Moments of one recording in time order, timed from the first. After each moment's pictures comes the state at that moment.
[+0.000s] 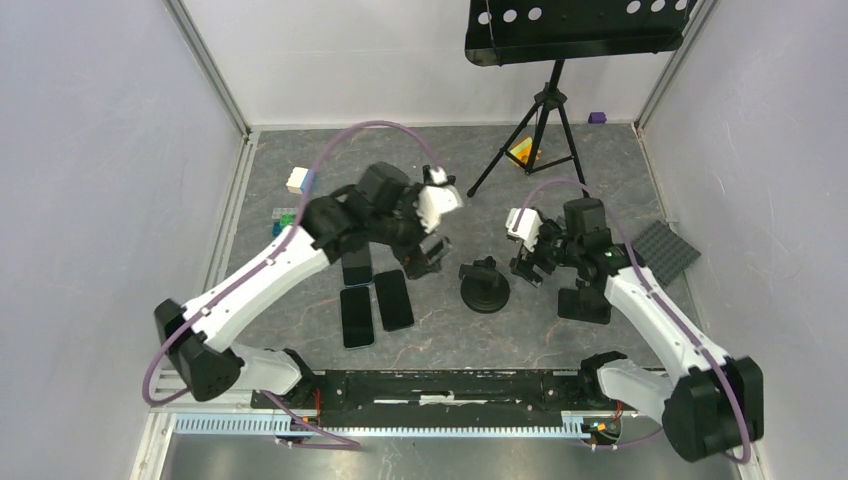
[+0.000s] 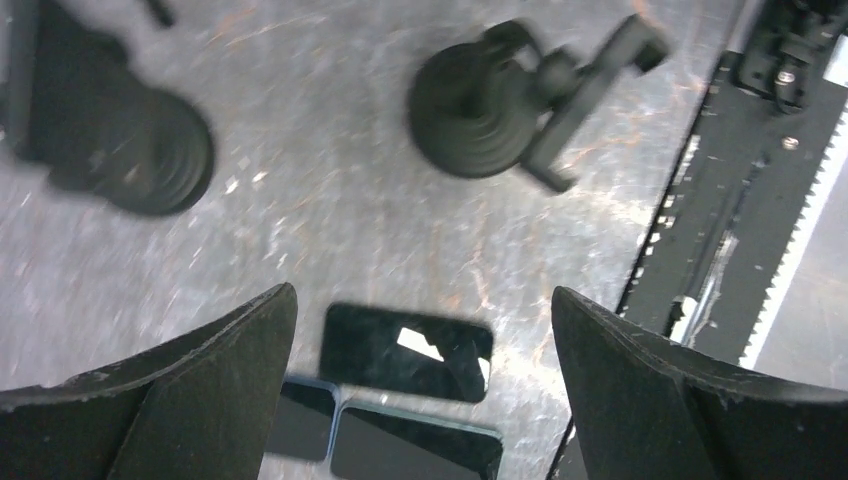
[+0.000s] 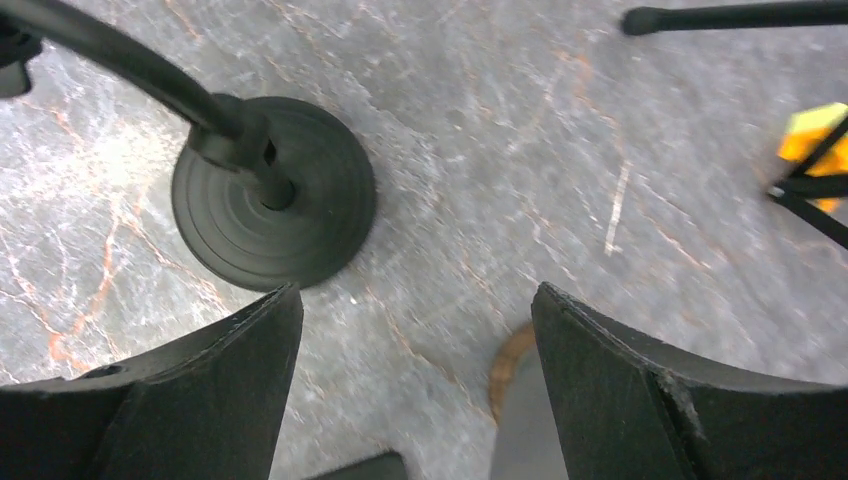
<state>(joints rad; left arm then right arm) -0.84 1.37 1.39 -0.80 0.29 0.29 0.29 1.11 0.74 -0.43 -0.55 -0.77</state>
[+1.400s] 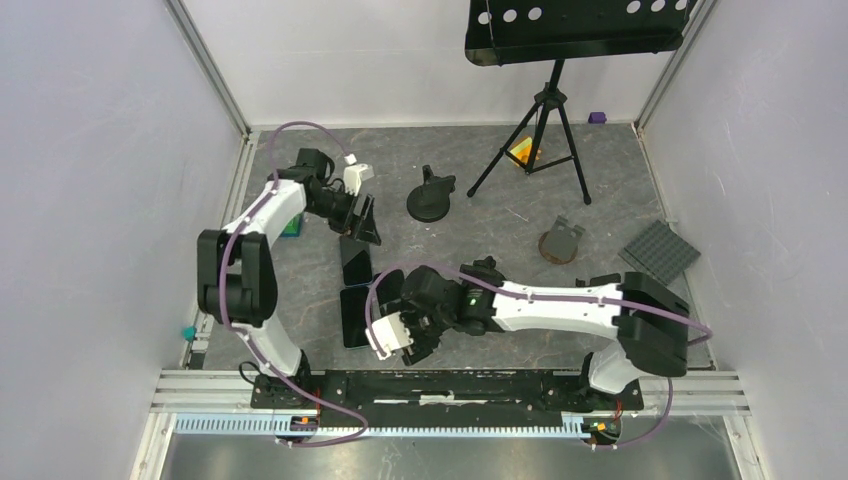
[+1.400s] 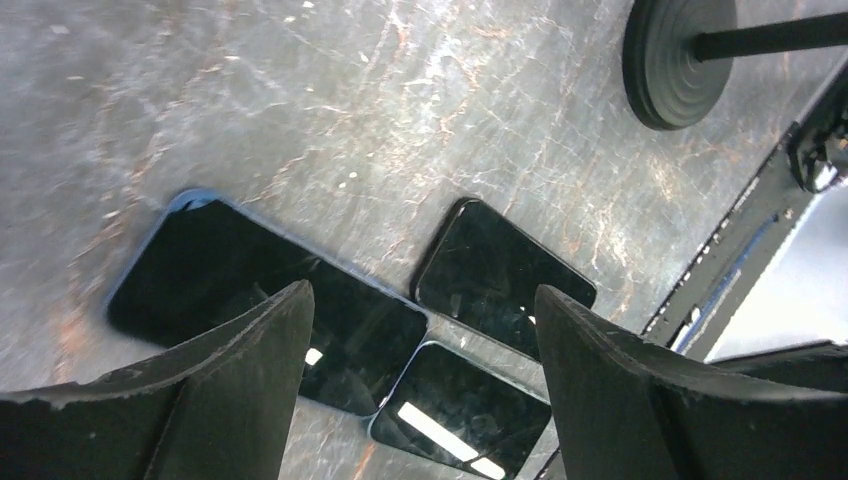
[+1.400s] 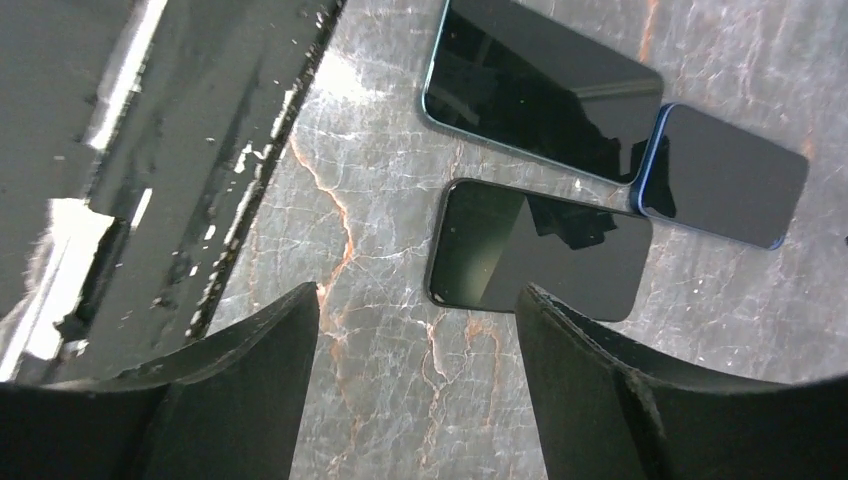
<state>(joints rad) -0.10 1.71 1.27 -0.80 0.70 0.37 1.23 1.53 1.03 -0.32 -0.28 -0.79</state>
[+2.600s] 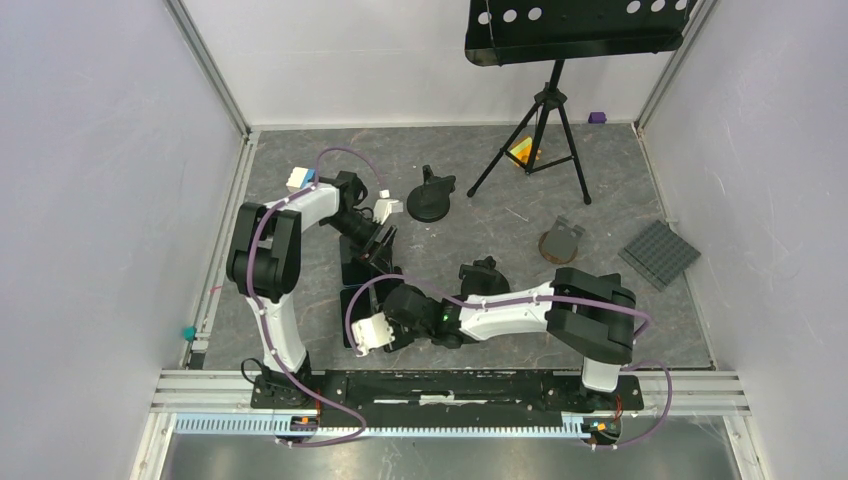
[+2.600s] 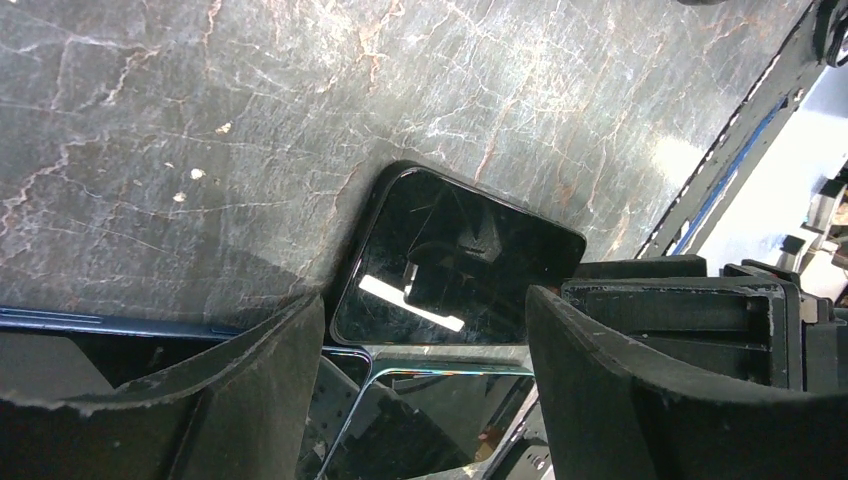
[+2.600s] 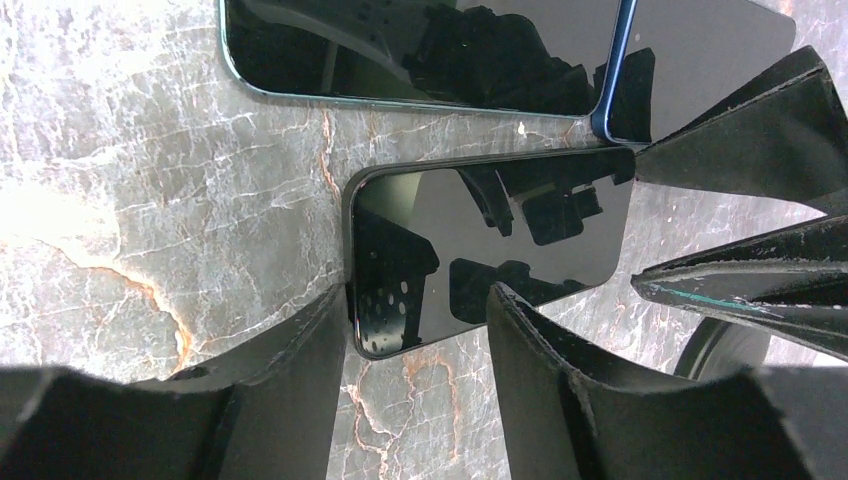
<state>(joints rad) -0.24 1.96 1.29 -0.93 0.70 0.45 1.28 1.82 1.00 -0.01 0.12 -0.75</state>
